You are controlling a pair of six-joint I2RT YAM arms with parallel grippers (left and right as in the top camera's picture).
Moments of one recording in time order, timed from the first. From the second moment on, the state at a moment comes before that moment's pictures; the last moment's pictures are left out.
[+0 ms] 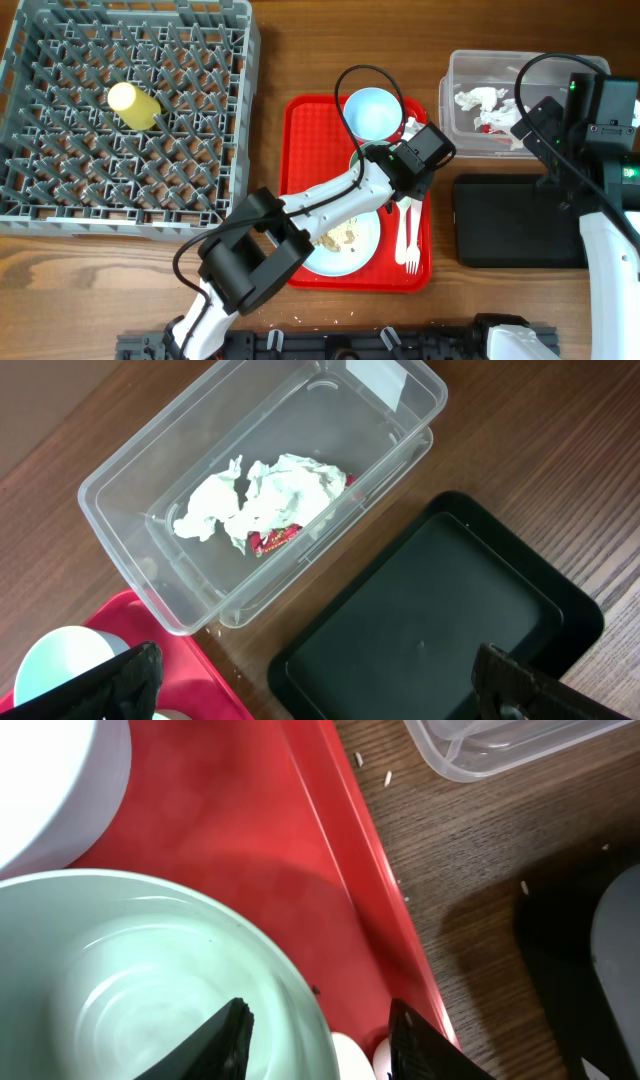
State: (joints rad) left arm -0.94 2.13 1.56 -0.52 -0.10 -0.50; right arm -0.08 1.22 1.35 -1.11 0.32 0.65
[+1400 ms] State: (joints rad) left arm -0.94 2.00 1.56 -0.70 -0.13 -0.49; right arm -0.08 1.22 1.35 -1.11 0.32 0.65
